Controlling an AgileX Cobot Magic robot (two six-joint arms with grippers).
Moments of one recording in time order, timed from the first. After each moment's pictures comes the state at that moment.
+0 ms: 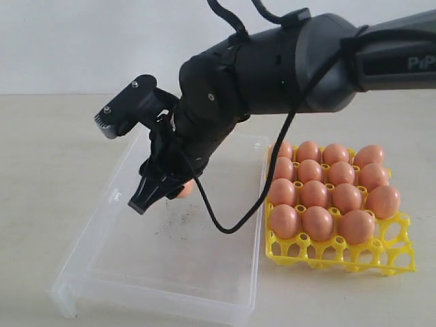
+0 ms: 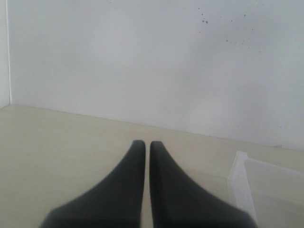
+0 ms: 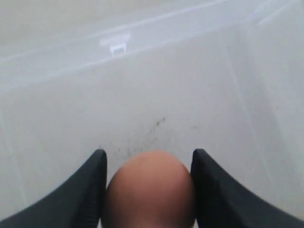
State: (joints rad) left arm 0.12 0.00 0.00 -0.08 0.08 -0.05; right arm 0.86 1.92 -1.40 -0.03 0.56 -0.24
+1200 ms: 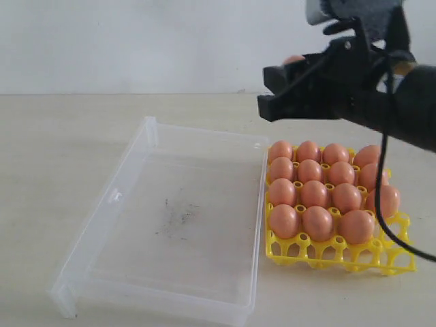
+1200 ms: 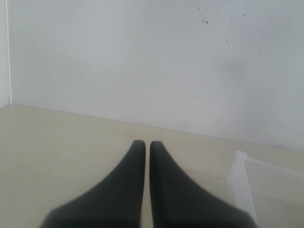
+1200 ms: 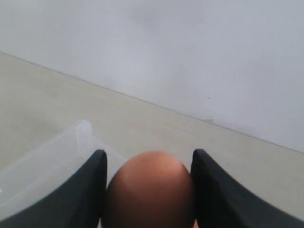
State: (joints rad) left arm 0.12 0.00 0.00 -0.08 0.08 -0.05; right arm 0.59 1.32 -0.69 0.23 -0.30 -0.23
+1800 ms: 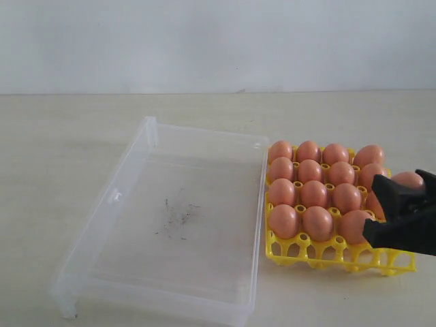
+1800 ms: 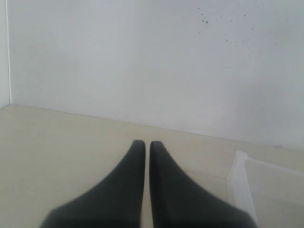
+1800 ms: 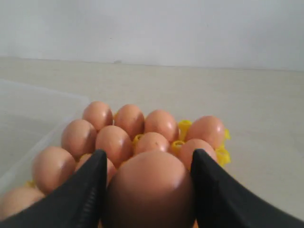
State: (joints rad) left arm 0.12 0.00 0.00 -0.08 0.08 -0.05; right arm 0.58 1.27 -0.04 0.45 -0.96 -0.15
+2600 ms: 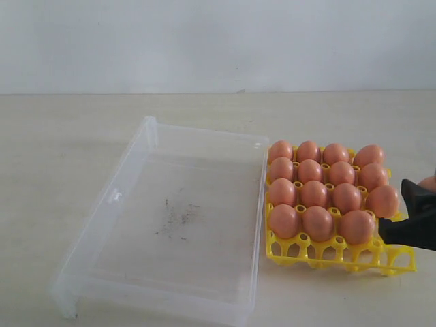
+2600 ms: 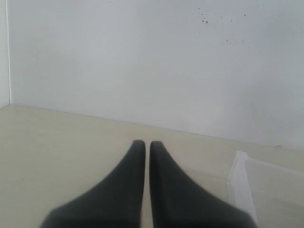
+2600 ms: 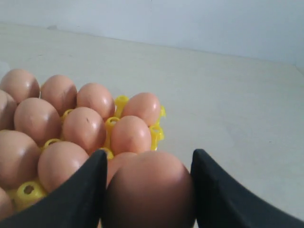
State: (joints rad) left arm 0.12 0.00 0.00 -0.08 0.08 -0.05; right arm 0.58 1.31 -0.07 0.71 -0.93 -0.43
